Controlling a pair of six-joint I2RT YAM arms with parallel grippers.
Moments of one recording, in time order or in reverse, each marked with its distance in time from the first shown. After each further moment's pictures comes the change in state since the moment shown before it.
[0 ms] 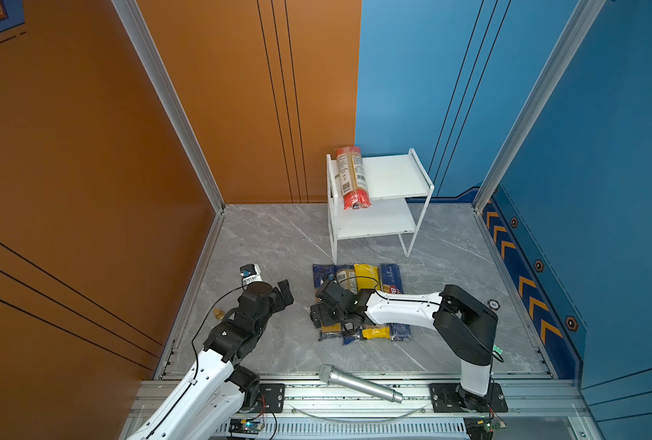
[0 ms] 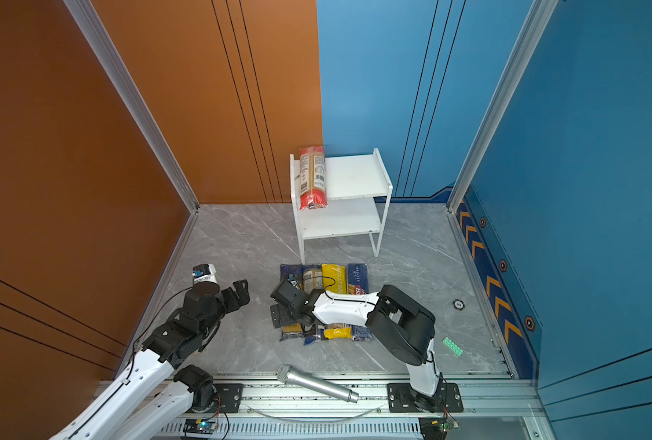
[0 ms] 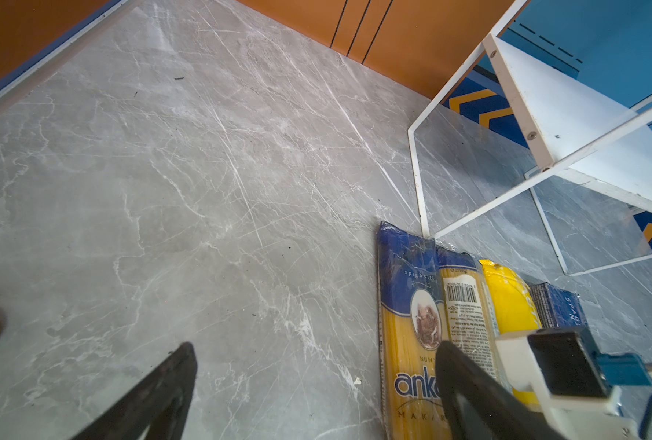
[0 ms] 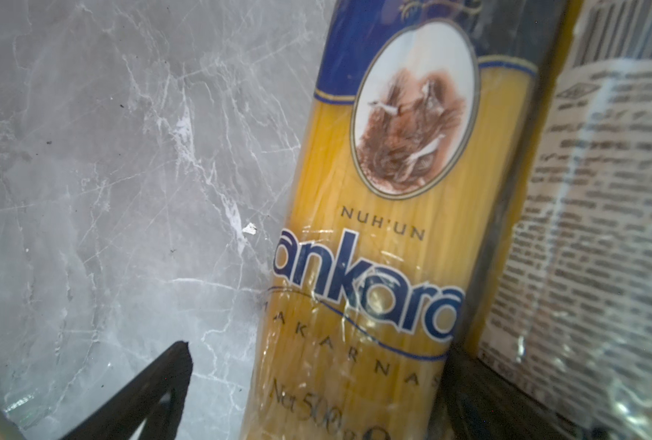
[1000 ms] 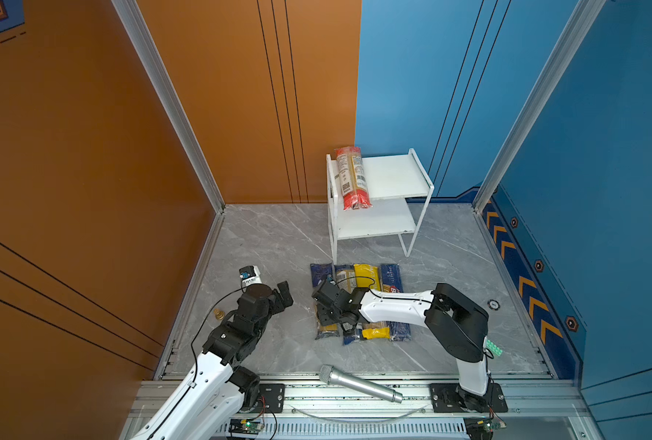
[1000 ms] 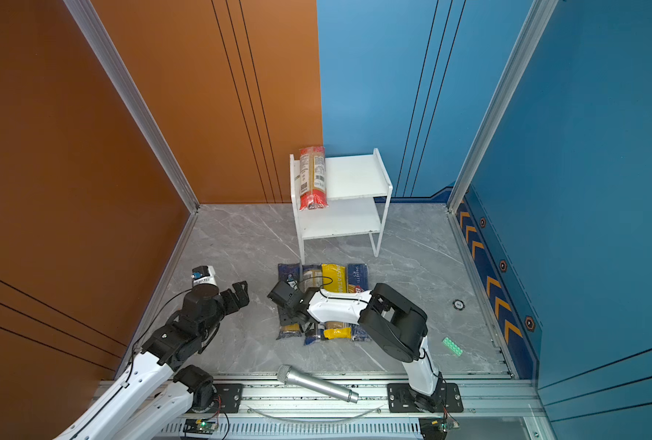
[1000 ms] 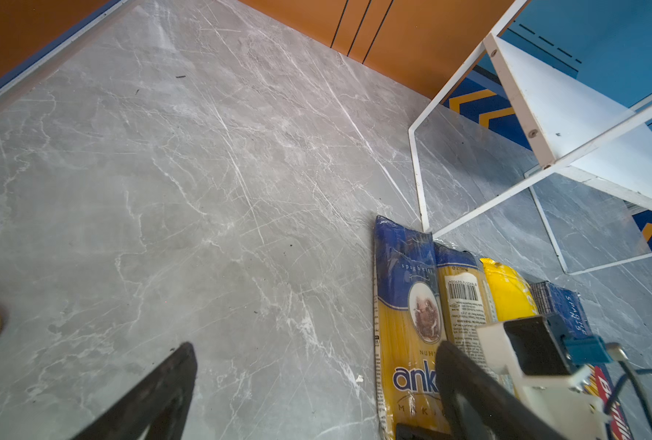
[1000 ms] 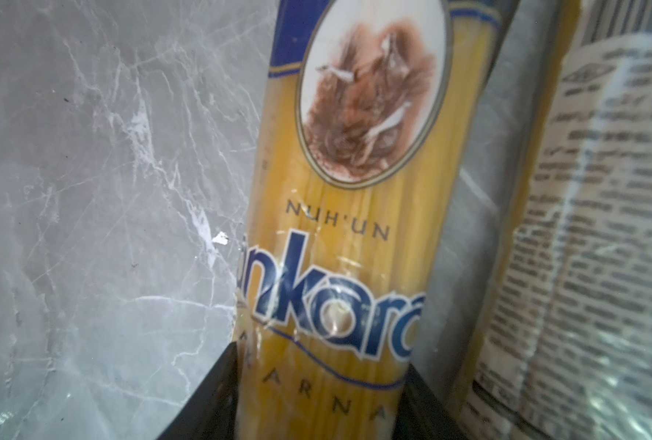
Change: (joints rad) left arm 0.000 -0.024 -0.018 -0.002 0.000 -0.003; right arm 0.001 0.048 0.051 -0.063 0.029 0.009
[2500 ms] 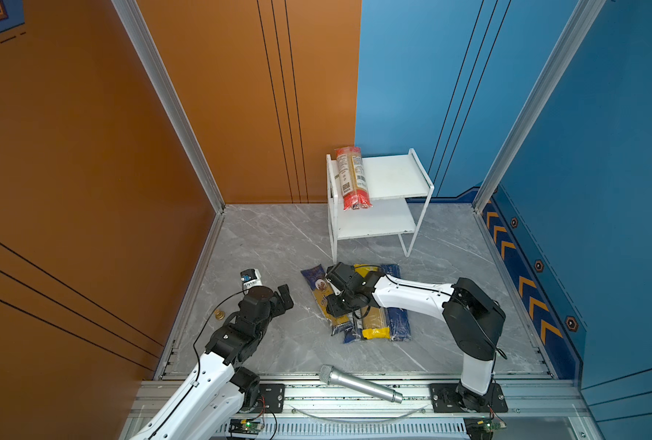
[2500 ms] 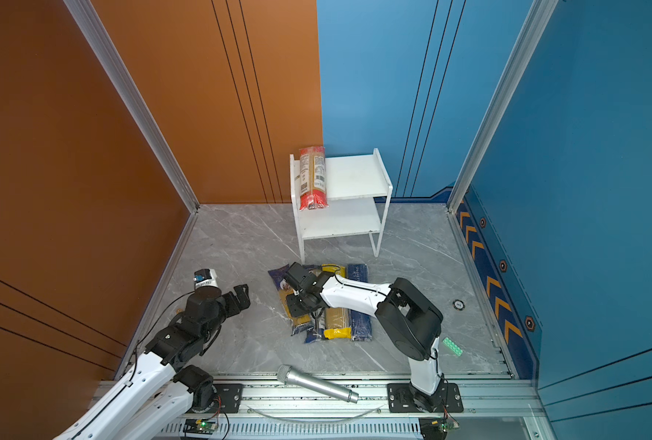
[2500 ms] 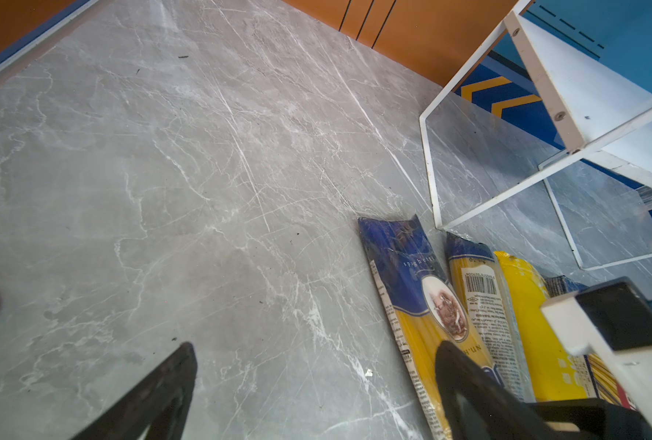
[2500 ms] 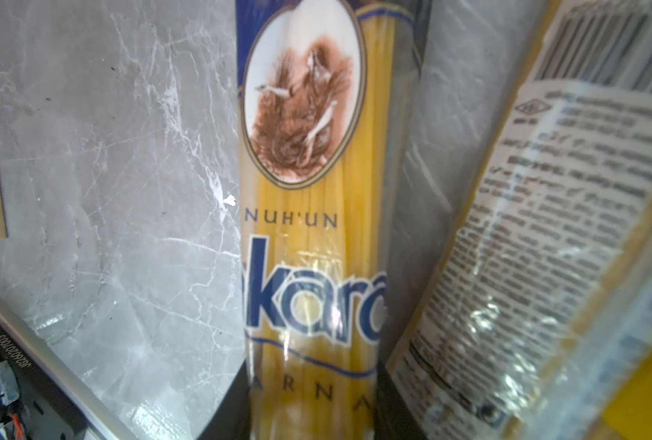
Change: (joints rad) left arm 0.000 0.006 -0.040 0.017 0.003 -0.015; right arm -0.125 -0.098 0.016 -0.134 -0.238 -0.179
